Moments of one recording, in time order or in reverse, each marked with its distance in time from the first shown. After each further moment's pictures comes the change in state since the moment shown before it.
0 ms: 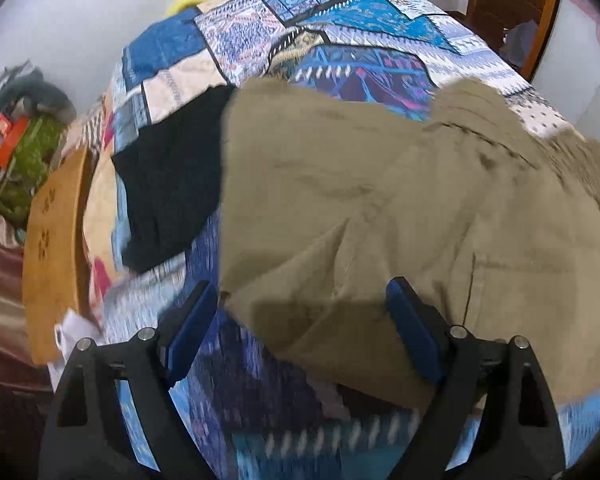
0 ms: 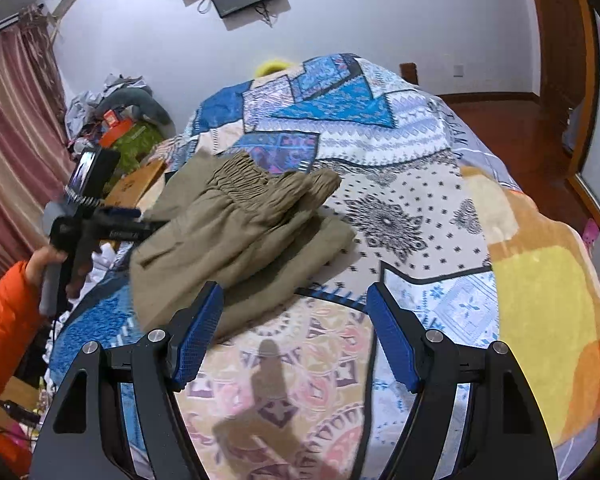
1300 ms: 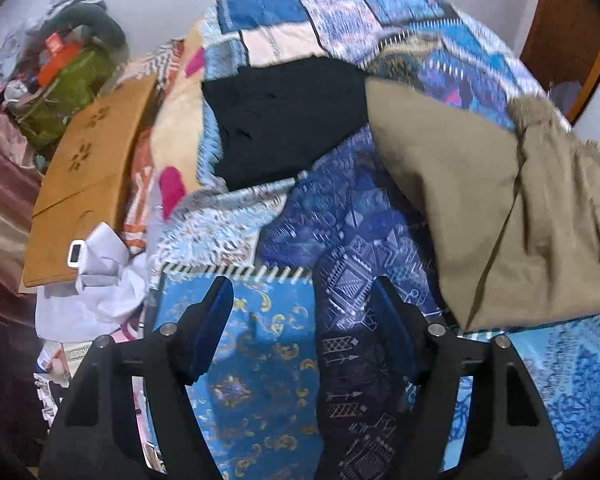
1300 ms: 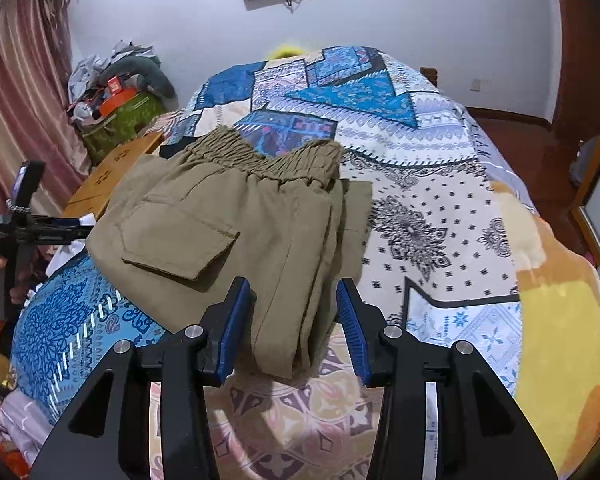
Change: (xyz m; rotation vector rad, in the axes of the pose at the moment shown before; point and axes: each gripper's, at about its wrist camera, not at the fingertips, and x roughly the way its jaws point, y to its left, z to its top) left arm -0.016 0.106 -0.074 -0.246 -0.043 0.035; right arm 0.043 0.014 0.002 -0.111 0.033 -0.049
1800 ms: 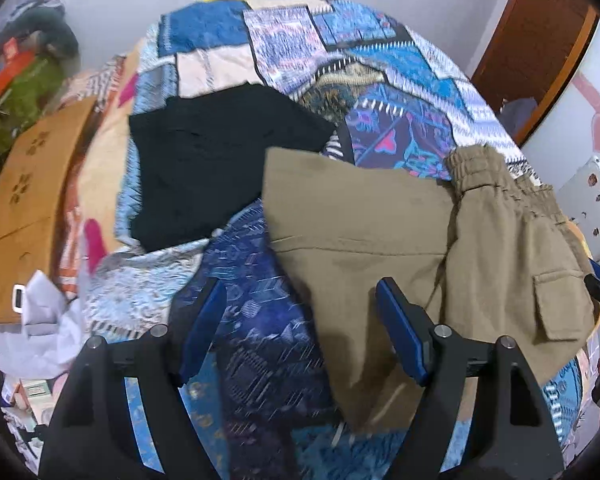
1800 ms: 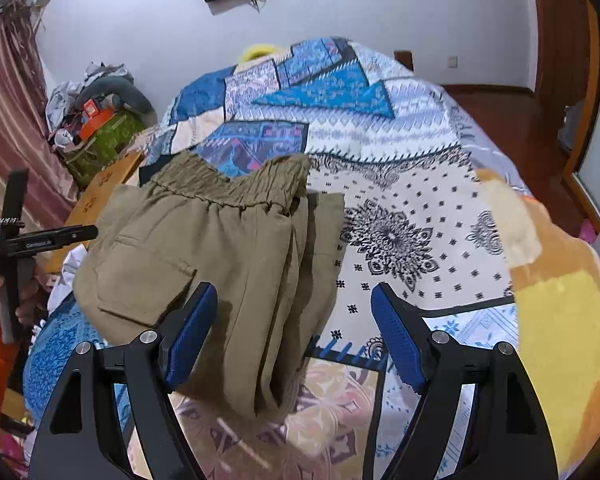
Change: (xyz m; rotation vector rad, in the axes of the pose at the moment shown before) left arm 0.020 -0.041 0.053 0.021 -0.009 -0.207; right arm 0.015 -0.023 0.020 0.115 0.036 -0.007
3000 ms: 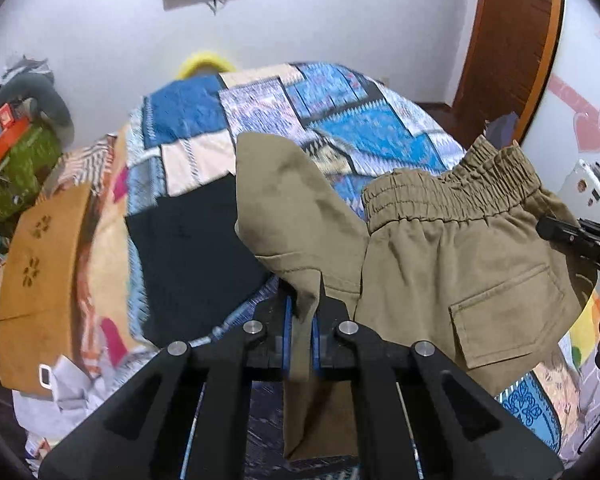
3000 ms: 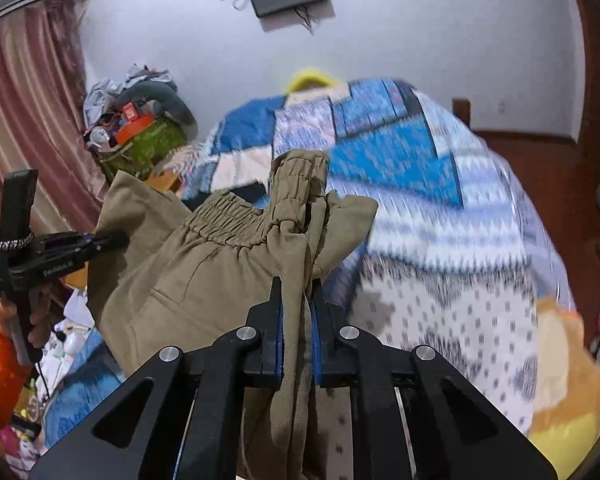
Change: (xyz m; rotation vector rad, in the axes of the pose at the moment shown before) left arm -0.051 -0.024 0.062 0.107 -0.220 0.015; right arm 0.019 0.041 0.100 -0.148 -0.093 0.119
